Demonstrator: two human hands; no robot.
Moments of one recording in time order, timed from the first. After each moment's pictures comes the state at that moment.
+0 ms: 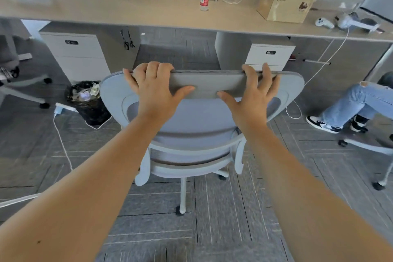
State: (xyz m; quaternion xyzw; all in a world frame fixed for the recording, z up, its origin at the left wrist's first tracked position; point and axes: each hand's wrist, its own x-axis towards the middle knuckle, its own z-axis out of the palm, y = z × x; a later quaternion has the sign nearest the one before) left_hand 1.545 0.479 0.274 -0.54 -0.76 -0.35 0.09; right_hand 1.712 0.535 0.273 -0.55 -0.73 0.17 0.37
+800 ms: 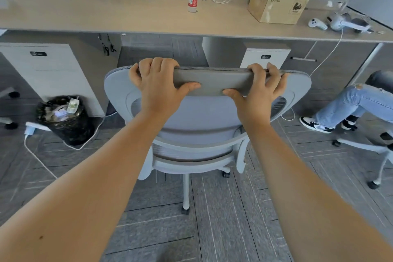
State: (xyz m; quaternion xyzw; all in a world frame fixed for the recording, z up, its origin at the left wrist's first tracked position) left_hand 1.470 0.622 0.269 -0.57 -0.70 -0.41 0.11; right_hand 1.643 0.662 0.268 -0.58 -0.68 0.15 0.42
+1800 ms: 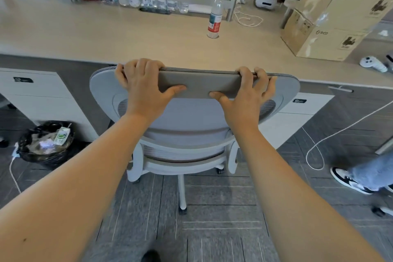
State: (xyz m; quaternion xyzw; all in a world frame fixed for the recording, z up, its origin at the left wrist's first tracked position) left_hand 1.348 0.915 0.268 -0.52 -0.75 -0.39 0.13; right_hand 1.515 0.976 0.271 -0.55 -0.72 0.15 0.39
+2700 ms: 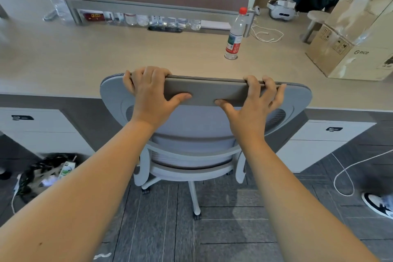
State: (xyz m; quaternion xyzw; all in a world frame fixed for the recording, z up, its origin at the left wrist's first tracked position) left_hand 1.214 1.054 0.270 -0.55 -0.74 -0.38 0.10; right_hand 1.386 1.105 0.269 -0.55 -0.71 0.16 0.41
